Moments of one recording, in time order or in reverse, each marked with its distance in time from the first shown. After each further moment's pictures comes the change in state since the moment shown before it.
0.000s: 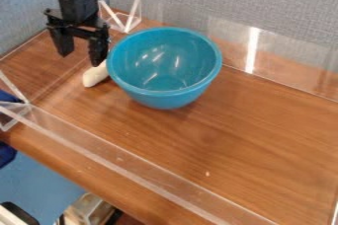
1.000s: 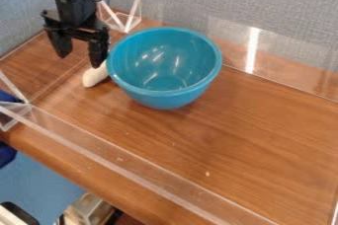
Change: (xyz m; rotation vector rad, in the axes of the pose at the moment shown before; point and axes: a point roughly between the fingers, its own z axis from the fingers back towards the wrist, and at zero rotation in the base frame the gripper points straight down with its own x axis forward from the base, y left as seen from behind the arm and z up) arm -0.006 -0.007 0.004 0.019 -0.055 0.039
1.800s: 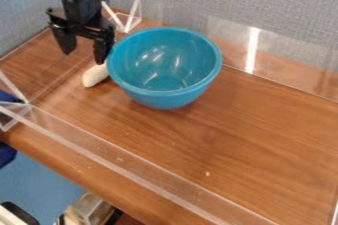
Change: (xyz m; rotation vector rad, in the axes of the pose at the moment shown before) arm 0.007 0.000 -0.002 0.034 -0.039 0.015
